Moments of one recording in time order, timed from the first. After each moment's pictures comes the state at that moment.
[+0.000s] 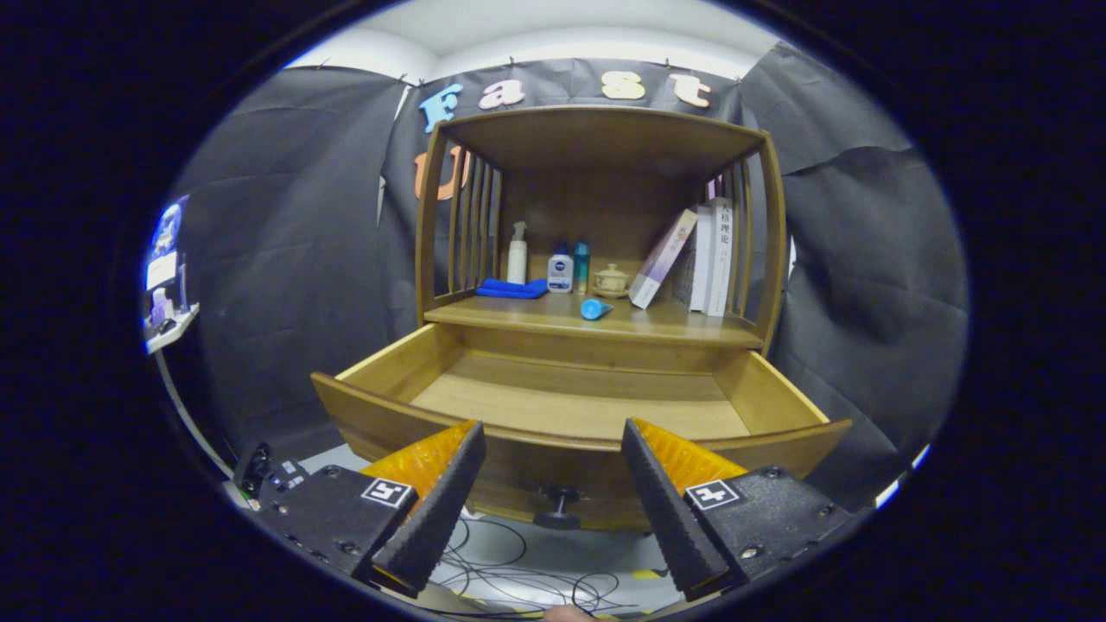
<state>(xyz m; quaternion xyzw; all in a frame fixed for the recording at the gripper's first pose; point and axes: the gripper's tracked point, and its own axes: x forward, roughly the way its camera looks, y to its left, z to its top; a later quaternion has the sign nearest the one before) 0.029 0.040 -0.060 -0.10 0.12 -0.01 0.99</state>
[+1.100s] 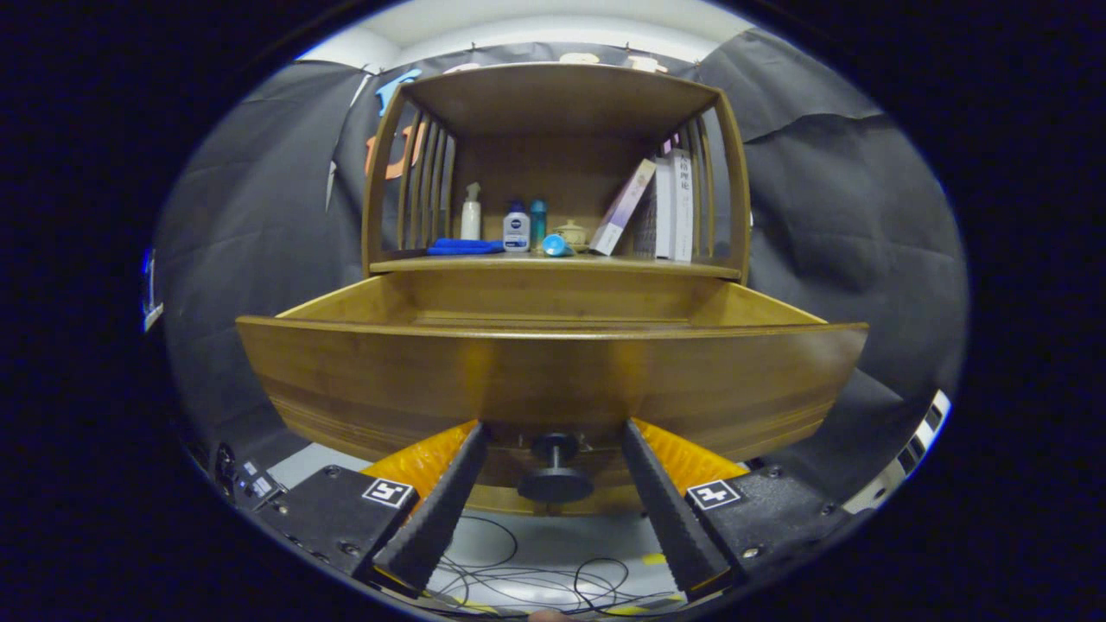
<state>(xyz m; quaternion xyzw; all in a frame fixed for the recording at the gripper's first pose) 0.056 0.019 -0.135 -0.06 0.13 -0.09 0.98</state>
